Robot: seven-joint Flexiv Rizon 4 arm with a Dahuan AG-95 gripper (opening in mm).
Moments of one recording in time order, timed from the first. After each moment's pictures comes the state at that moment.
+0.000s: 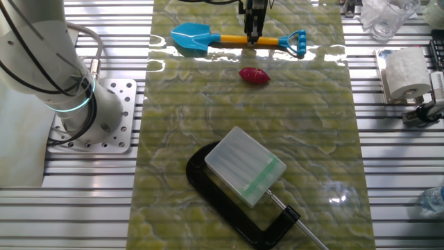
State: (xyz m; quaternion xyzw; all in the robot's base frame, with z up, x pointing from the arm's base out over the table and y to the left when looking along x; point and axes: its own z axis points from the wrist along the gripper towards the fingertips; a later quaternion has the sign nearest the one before) arm 0.447 0.244 0.014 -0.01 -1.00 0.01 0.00
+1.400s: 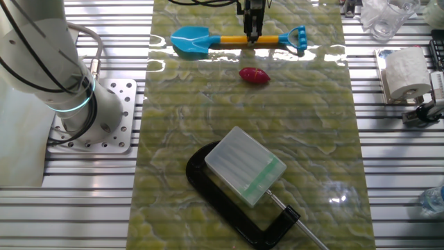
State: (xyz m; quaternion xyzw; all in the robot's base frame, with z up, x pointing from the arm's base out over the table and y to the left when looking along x) arm 0.446 0.246 0.023 0.03 -1.00 0.01 -0.02
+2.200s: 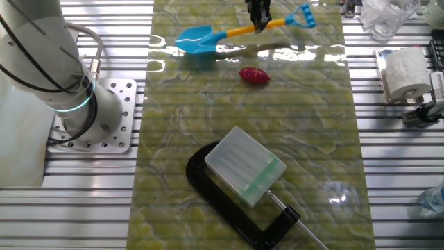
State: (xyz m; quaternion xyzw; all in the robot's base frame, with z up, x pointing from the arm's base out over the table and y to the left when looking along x) arm 0.466 0.262 0.059 0.15 -0.99 0.01 -0.03
